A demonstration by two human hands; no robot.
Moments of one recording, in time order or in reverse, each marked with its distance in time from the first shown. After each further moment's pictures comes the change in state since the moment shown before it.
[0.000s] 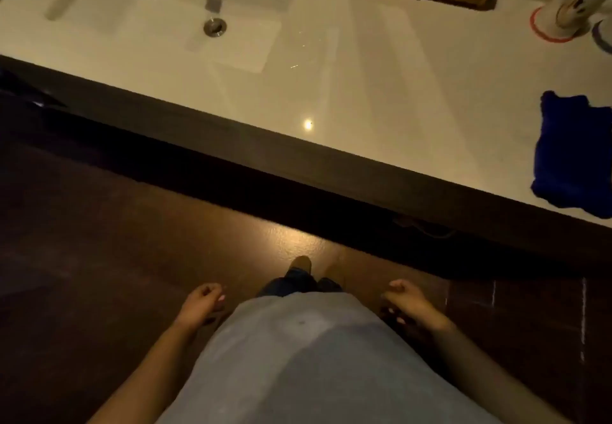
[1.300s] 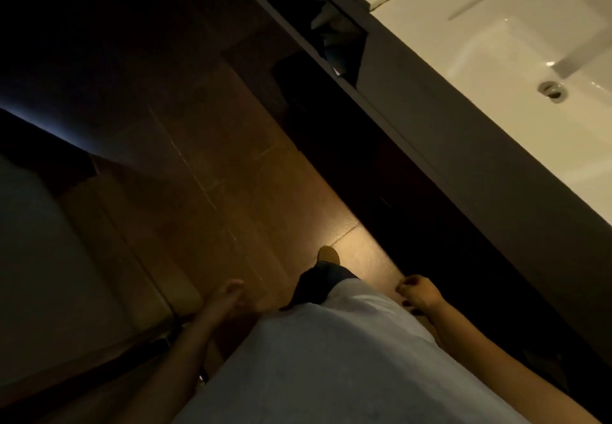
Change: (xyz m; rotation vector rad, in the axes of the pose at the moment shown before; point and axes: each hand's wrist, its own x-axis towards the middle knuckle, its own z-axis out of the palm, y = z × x) left_hand 0.084 -0.174 -0.329 -0.483 0.193 -0.177; right_hand -0.025 -0.211 0.400 -0.698 -0.030 -0.310
